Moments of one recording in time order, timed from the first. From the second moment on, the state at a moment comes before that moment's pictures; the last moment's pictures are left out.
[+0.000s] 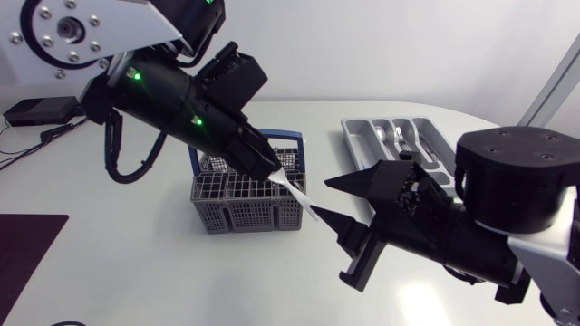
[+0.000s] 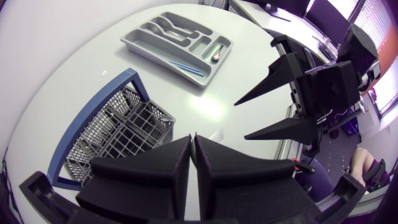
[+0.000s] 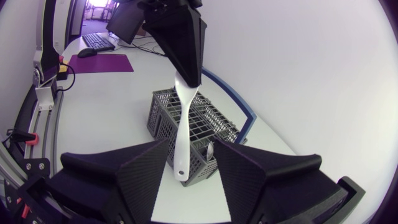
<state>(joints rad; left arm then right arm) -0.64 1.51 1.39 -0.83 0.32 0.20 0.79 0.97 0.54 0.05 -0.03 -0.38</state>
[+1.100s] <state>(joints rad) -0.67 1.55 1.43 -0.80 0.33 0.15 0.91 1.14 0.58 0.21 0.24 -0.40</state>
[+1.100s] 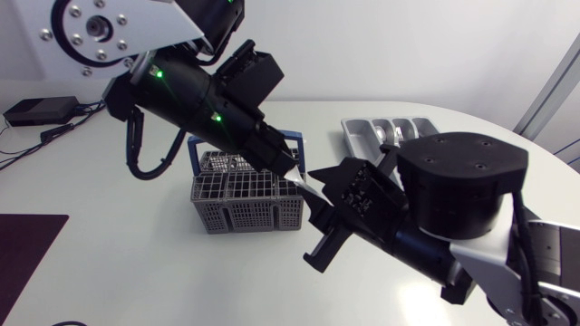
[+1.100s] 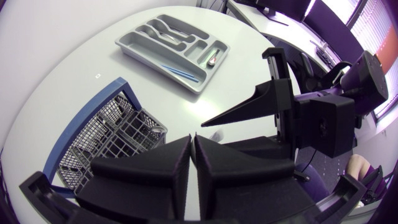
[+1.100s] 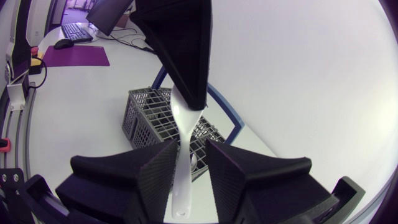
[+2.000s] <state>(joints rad) -0.62 1.56 1.43 -0.80 0.35 0.15 0.92 1.15 0.60 0.16 0.24 -0.40</state>
